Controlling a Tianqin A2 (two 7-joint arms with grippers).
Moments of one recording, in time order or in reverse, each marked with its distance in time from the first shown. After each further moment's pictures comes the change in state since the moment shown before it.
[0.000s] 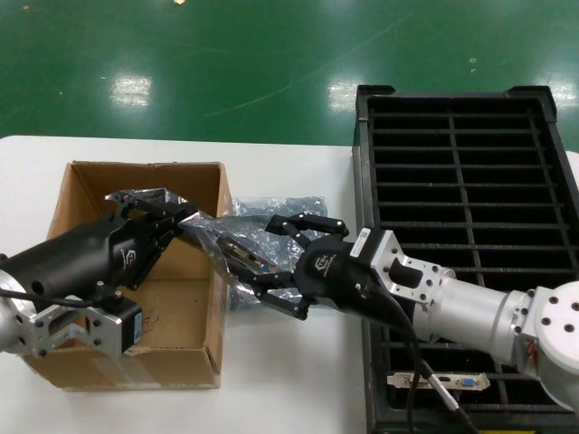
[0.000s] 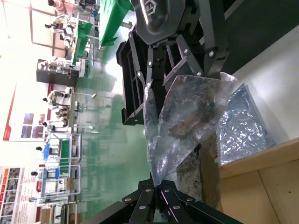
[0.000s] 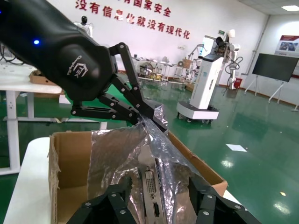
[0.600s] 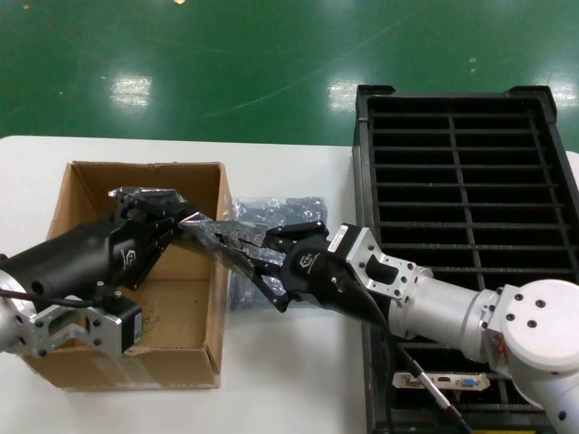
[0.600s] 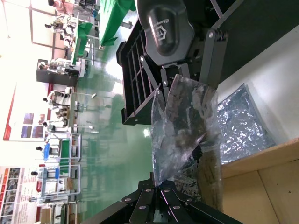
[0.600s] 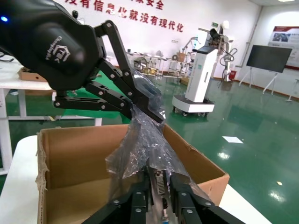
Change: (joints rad) left arm 0.000 0.000 0.000 0.000 0.000 0.000 0.000; right arm 0.029 -0.068 -0.017 -0.090 -0.037 0.051 0.012
